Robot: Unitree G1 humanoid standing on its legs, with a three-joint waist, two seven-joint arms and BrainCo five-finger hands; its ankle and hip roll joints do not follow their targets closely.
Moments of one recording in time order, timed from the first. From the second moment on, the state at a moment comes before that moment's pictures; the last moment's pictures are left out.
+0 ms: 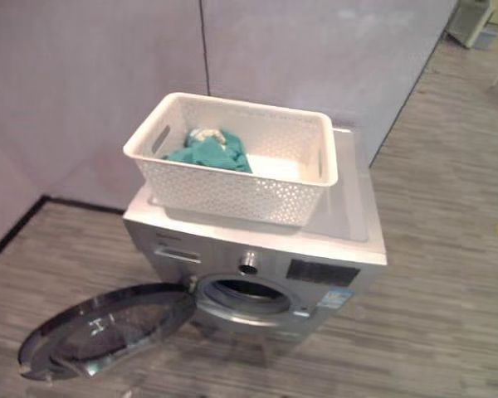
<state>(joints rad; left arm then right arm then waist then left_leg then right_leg) 0.07 0.23 0.16 1.34 -0.70 -0.09 -0.09 -0.48 -1.31 -0.23 0.72 0.56 -0.26 -0.05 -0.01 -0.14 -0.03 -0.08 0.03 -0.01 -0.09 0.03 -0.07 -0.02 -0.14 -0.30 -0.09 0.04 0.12</state>
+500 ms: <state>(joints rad) 0.01 0.27 0.18 1.39 -0.66 -0.08 -0.09 -1.39 -1.17 0.92 0.48 0.15 -0.22 0.14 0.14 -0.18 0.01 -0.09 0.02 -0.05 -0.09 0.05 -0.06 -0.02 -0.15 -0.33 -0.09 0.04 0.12</state>
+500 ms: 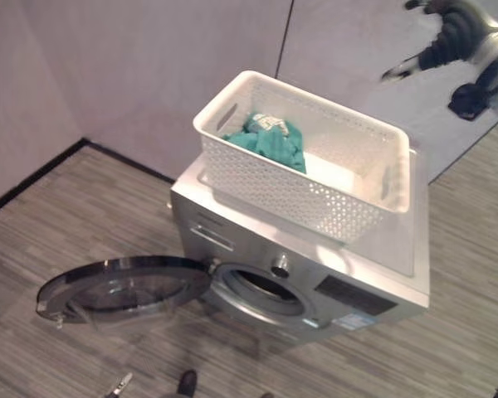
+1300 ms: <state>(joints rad) 0.08 0.21 0.17 1.39 -0.75 -0.06 -0.10 -1.38 -0.94 1.05 0.60 -0.20 -0.18 0.20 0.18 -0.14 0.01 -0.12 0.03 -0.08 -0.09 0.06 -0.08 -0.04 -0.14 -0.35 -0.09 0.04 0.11</state>
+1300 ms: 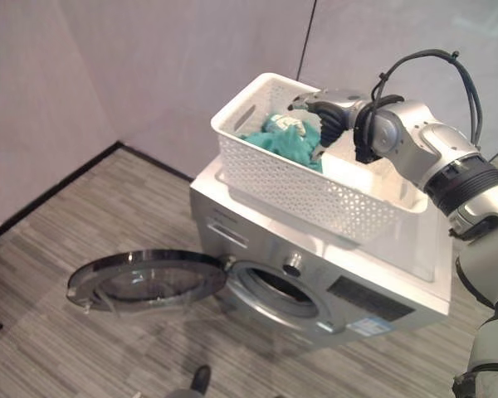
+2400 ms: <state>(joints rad) -0.02 0.23 0.07 1.31 -0.79 -0.04 -0.13 -1.59 -0.96 1.38 0.48 -0.45 -0.19 0.32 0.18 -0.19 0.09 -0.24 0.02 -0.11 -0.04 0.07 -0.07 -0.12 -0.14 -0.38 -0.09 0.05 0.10</state>
